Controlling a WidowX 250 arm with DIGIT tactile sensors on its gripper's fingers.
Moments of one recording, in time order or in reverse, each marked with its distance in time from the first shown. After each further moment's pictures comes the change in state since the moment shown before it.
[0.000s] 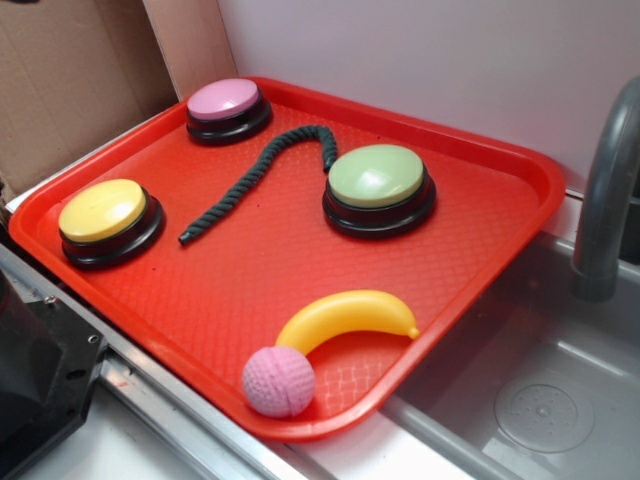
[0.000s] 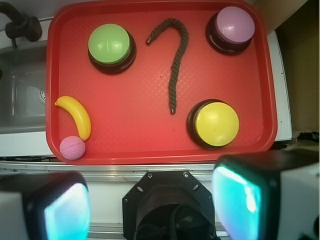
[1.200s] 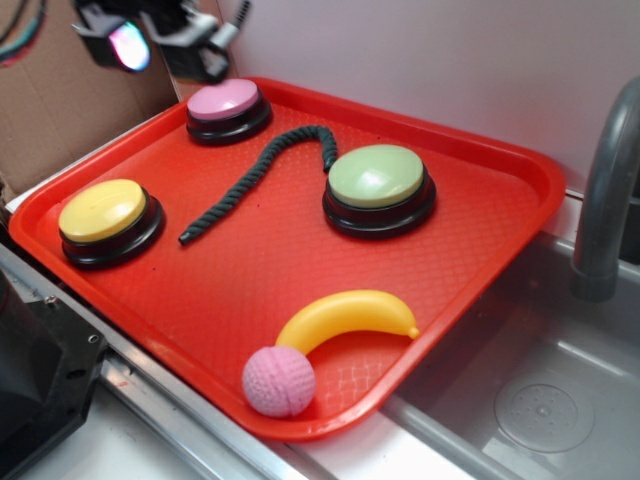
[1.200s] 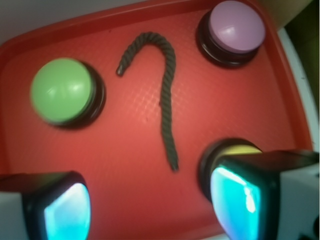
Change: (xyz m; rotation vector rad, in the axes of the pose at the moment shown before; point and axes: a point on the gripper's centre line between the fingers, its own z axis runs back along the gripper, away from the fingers) arm 0.083 0.022 -0.122 0.040 0.001 0.230
